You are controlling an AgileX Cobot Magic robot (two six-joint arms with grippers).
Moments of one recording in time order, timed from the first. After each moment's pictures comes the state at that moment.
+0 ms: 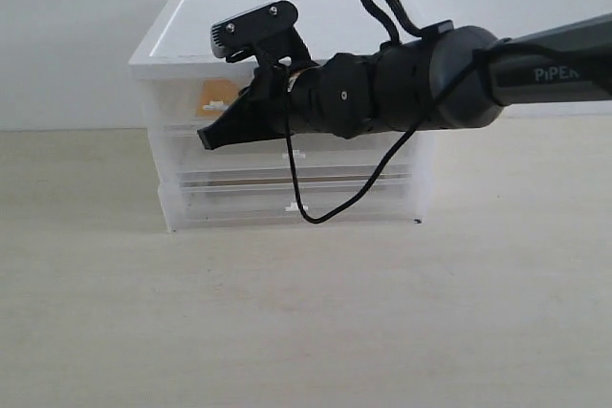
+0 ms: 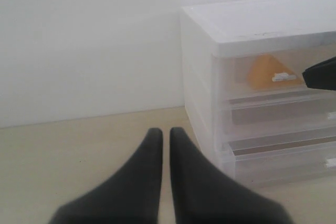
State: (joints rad) left arm -0.30 0.87 -0.24 -0.46 -0.48 0.45; right arm 0.68 2.02 -1.48 0.27 -0.03 -0.36
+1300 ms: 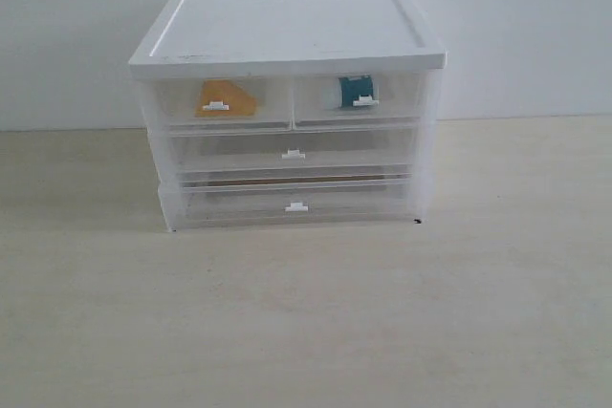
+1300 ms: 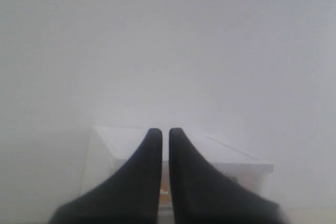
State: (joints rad) left arm -0.30 0.22 -0.09 0.07 -0.39 -0.27; right arm 0.76 0.37 -0.53 0.25 -0.13 -0.36
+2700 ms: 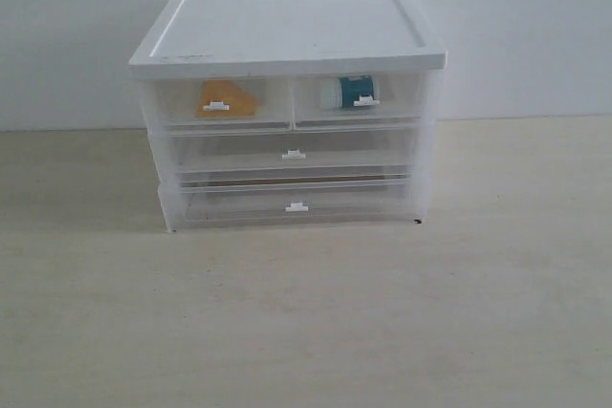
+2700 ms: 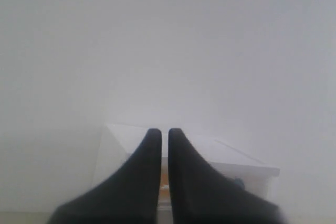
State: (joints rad) left arm -0.25 0.00 -0.08 0.07 -0.19 -0.31; right arm 0.76 0.01 -0.39 0.26 -0.02 -0.32
